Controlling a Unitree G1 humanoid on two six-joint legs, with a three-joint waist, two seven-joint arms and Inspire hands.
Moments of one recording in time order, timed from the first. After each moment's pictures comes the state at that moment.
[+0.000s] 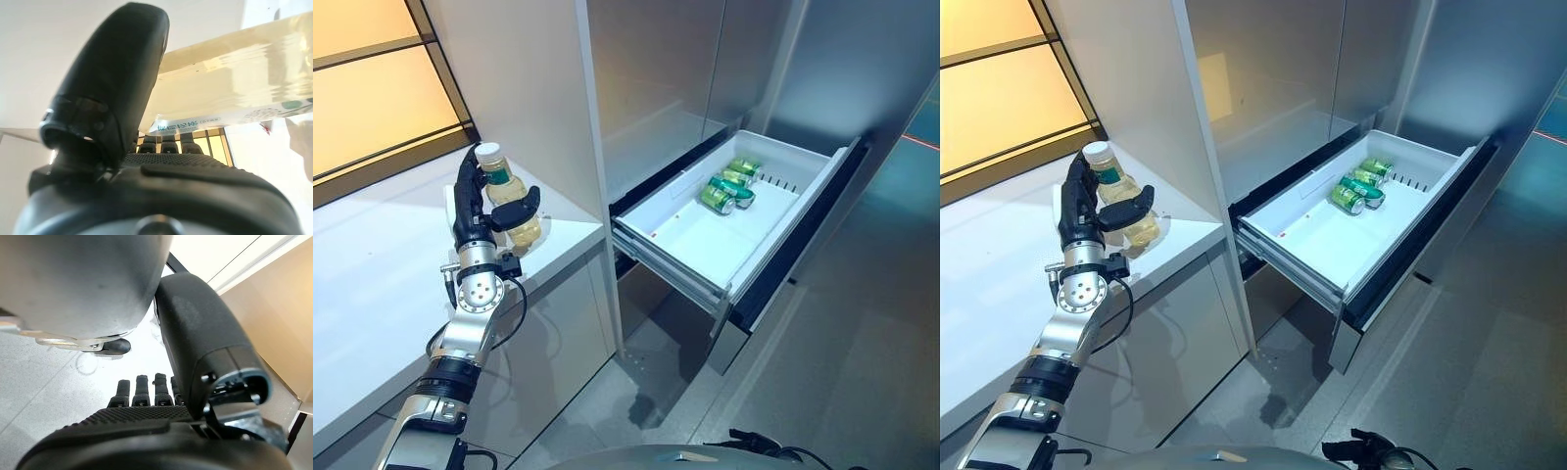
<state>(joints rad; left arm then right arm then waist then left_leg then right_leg) -0.25 0.47 -0.06 0.26 -0.23 -0.24 0.48 0.02 -0.23 0.15 1.20 0.21 0.09 0.06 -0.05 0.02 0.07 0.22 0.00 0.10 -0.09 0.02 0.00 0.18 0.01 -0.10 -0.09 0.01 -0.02</state>
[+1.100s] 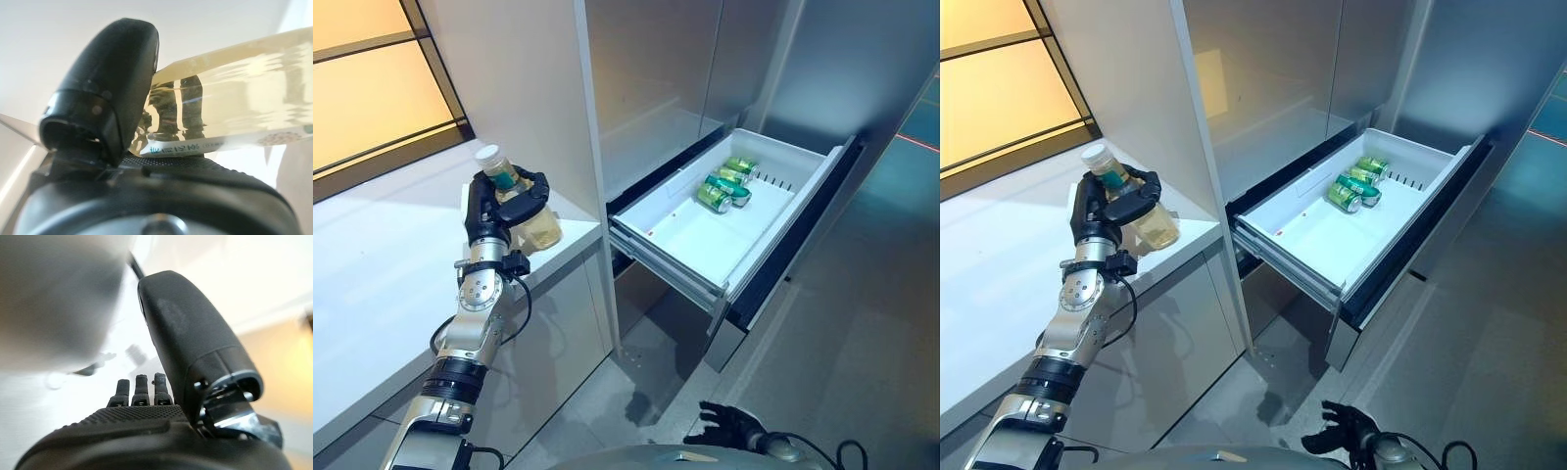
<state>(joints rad) -0.23 0.42 -0.07 0.15 -0.56 -0.24 0.20 0.06 -0.29 0.35 0.85 0.12 -0.01 0.25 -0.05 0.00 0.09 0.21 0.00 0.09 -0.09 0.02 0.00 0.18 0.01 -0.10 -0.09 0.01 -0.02</state>
